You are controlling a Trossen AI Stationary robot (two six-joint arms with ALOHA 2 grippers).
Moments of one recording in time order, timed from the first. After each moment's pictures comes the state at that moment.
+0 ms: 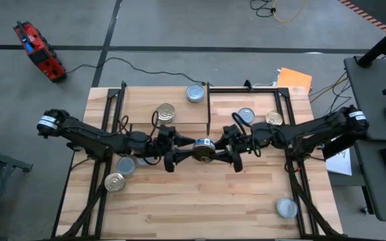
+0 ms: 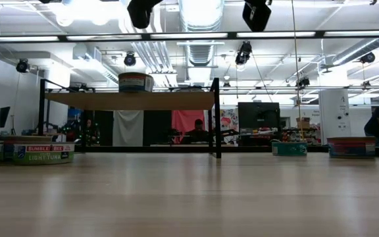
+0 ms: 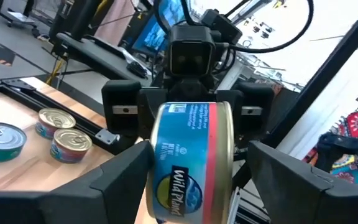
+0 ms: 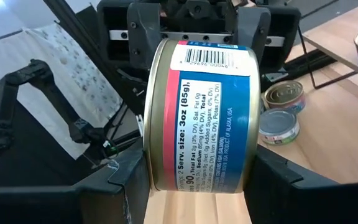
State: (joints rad) left arm -0.23 1.35 0.79 0.65 -0.28 -0.55; right arm 0.13 1.27 0.85 0.30 -0.07 0.53
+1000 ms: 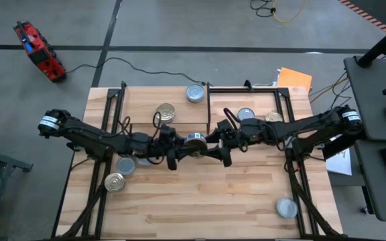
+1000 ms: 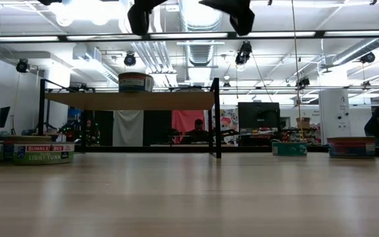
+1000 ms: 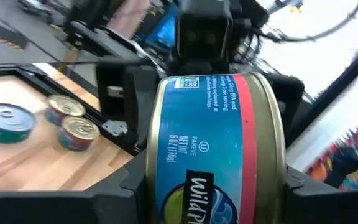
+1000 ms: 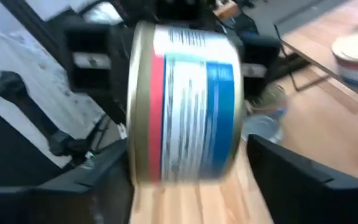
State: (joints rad) left arm -0.23 1.36 0.79 0.65 -0.34 -0.64; right arm 0.10 1.36 0.96 0.22 -0.06 0.54
